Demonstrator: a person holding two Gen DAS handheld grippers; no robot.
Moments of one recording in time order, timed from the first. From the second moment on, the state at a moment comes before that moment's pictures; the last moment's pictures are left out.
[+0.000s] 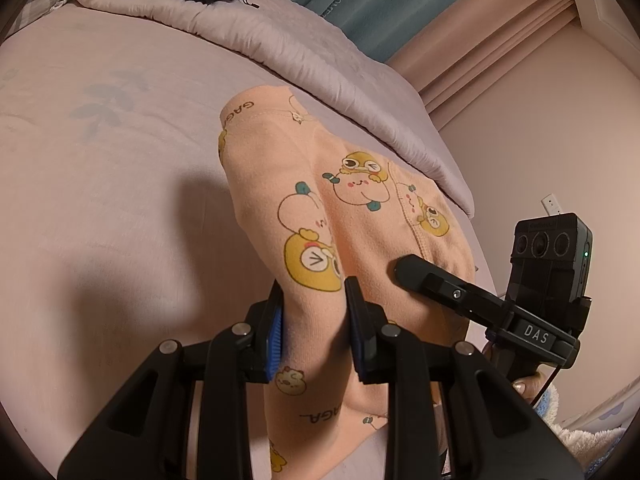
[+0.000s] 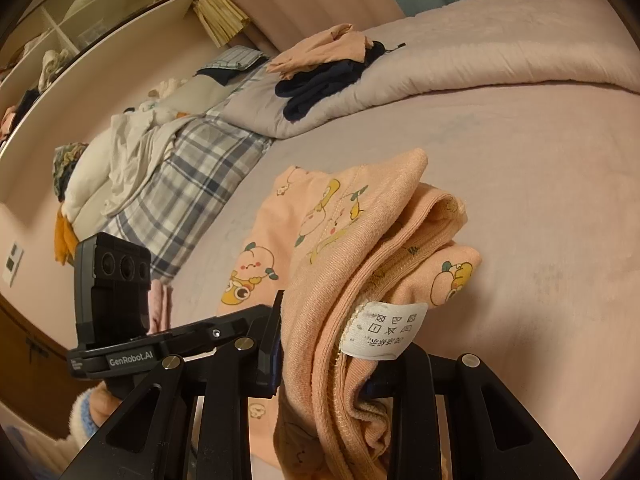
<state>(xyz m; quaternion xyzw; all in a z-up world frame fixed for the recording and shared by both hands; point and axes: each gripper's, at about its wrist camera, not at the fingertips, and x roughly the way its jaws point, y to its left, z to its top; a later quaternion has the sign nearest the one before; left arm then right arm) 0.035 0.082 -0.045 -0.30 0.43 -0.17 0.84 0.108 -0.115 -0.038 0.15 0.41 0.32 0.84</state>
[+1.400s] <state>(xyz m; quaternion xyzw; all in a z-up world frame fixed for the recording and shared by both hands) 0.035 0.078 -0.045 -0.29 0.43 -0.16 0.84 0.113 -0.115 -0.038 0.15 0.42 0.32 0.84</state>
